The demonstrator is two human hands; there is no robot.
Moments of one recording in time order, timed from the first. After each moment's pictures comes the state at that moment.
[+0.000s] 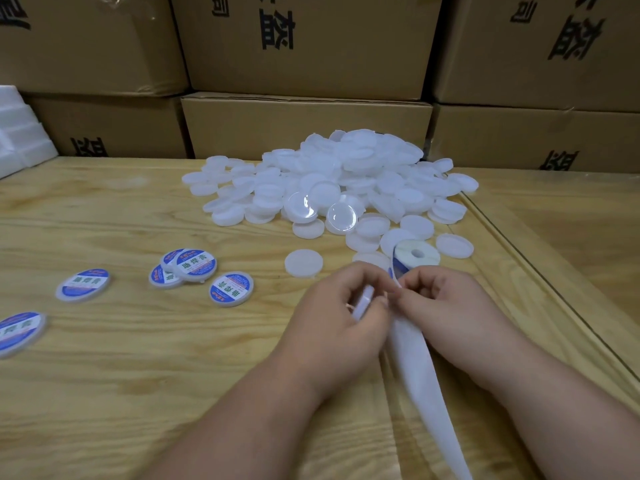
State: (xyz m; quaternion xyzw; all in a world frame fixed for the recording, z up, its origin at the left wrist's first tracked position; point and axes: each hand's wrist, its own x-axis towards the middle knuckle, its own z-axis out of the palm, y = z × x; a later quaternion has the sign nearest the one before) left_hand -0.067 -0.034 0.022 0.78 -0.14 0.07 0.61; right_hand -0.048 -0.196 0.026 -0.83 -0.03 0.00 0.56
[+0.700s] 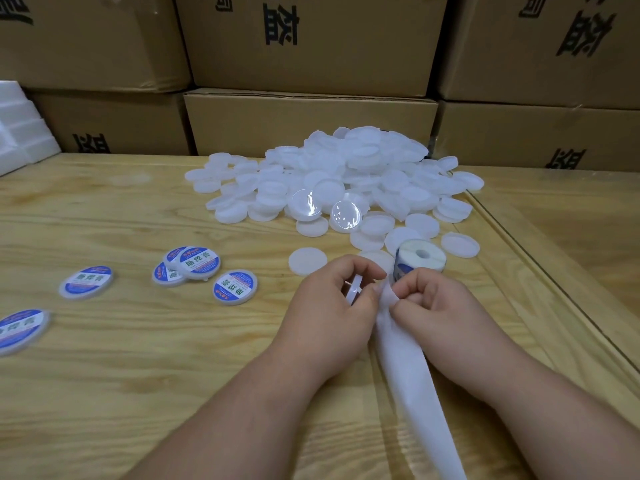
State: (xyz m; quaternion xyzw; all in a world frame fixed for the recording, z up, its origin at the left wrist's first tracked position) left_hand -0.050 -0.027 0.014 0.80 -0.08 0.09 0.59; right_hand -0.054 -0.187 0.019 -0.82 -0.06 0.02 0.57
